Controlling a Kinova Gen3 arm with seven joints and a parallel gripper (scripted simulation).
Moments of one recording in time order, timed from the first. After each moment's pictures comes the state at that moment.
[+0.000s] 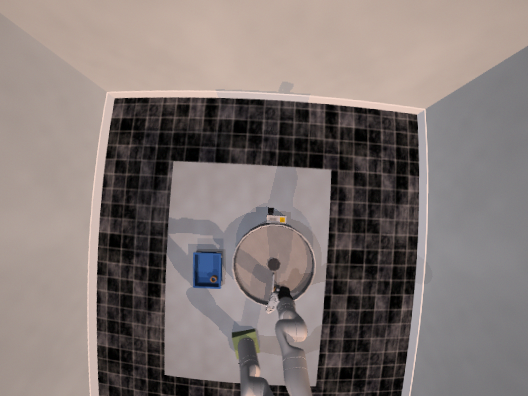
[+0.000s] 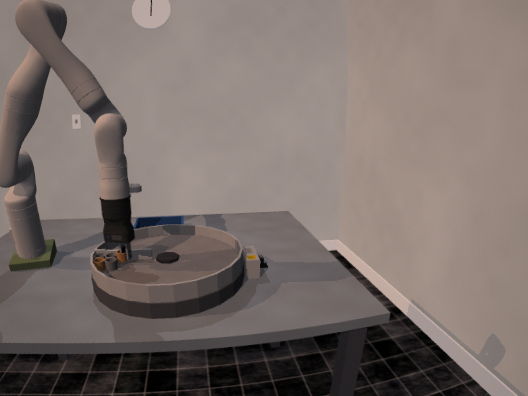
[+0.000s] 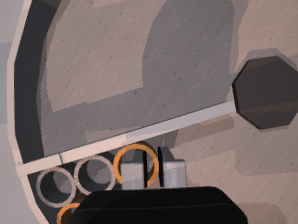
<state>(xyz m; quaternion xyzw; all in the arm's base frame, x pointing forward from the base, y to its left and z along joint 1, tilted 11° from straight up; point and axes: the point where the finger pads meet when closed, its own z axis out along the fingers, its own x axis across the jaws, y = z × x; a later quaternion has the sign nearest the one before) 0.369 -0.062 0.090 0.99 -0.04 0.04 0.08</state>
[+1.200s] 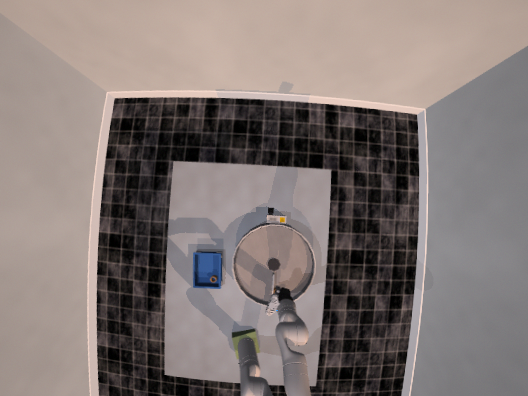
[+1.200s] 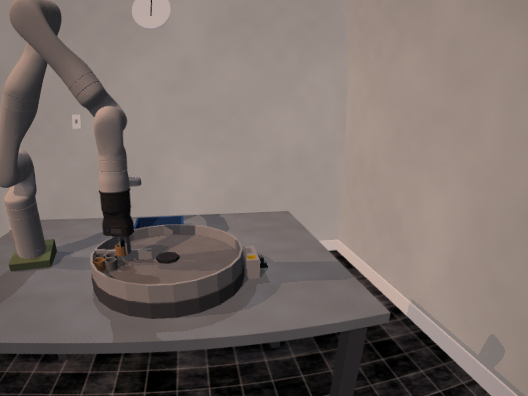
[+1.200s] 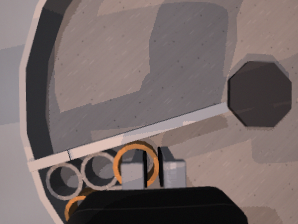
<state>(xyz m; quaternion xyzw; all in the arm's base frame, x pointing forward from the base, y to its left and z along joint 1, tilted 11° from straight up) 0.368 -0.059 0.107 0.99 -0.04 0.04 0.08</state>
